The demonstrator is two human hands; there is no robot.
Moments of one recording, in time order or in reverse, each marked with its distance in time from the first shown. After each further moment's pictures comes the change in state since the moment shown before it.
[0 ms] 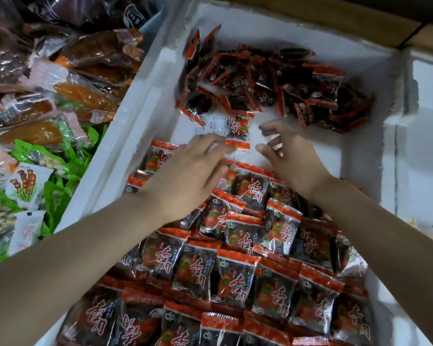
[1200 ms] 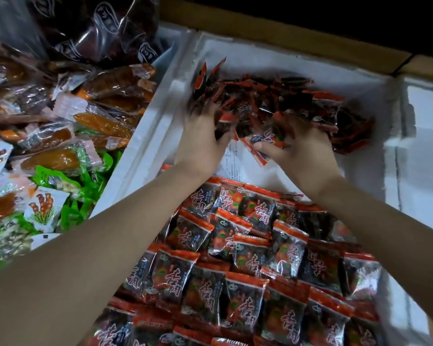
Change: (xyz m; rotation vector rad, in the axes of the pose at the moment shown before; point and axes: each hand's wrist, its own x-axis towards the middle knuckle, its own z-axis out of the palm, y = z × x) left_hand 0.078 -0.015 -0.013 -0.324 0.390 -0.387; right_hand 0.020 -0.031 -0.021 -0.190 0.227 0.021
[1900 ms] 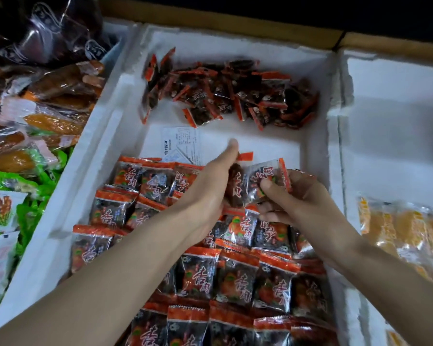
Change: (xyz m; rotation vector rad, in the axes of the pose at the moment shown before) left_hand -0.094 0.106 0.021 -0.903 -0.477 -0.822; right_hand -0.121 0.032 -0.056 1.065 -0.264 0.550
